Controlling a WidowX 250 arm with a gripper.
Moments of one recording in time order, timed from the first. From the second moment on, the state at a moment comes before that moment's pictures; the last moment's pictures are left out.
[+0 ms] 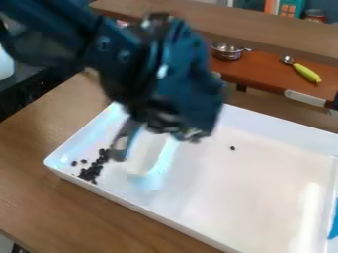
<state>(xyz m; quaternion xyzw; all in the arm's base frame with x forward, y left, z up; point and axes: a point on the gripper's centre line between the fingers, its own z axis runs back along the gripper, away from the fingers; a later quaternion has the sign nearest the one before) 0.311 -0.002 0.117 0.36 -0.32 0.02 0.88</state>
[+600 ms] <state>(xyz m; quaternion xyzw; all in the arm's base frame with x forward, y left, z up) 0.352 -0.123 0.113 0.28 -0.25 0.11 0.92</state>
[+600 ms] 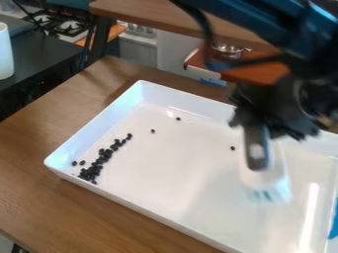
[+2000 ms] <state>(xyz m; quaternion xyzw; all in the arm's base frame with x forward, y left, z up) 0.427 -0.063 0.083 0.36 -0.20 0.23 0.88</state>
